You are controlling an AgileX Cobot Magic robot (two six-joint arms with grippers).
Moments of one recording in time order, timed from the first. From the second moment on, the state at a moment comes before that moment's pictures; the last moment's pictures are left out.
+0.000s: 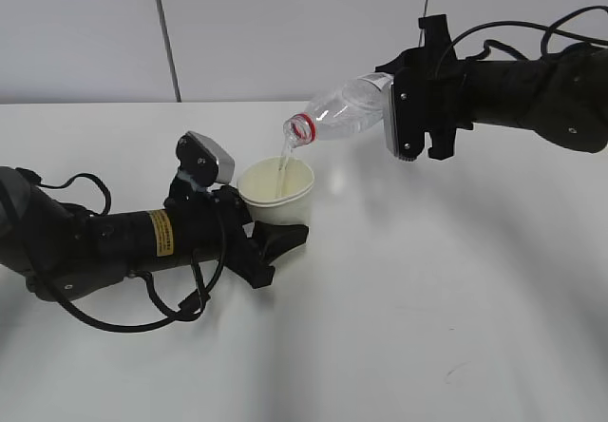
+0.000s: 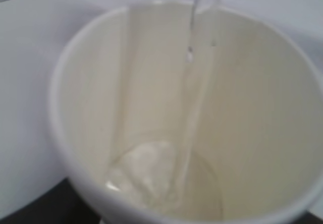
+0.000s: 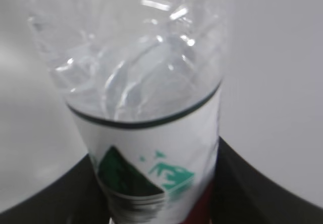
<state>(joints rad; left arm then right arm) -0.38 2.15 -0.88 0.79 -0.96 -0.42 0.17 1.94 -1.17 -0.77 -0.40 -0.93</state>
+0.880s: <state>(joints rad) -0.38 2.15 -0.88 0.79 -0.96 -0.42 0.17 1.94 -1.17 -0.77 -0.40 -0.95</state>
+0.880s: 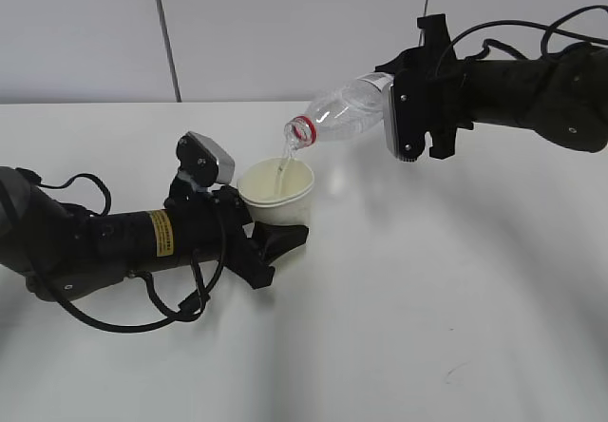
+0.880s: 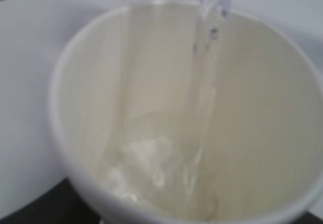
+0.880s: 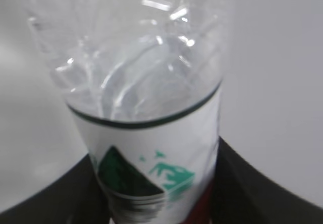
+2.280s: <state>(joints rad) -0.38 2.15 -0.88 0.79 -0.96 -0.42 0.17 1.94 -1.19 -0.75 -0.40 -0.96</state>
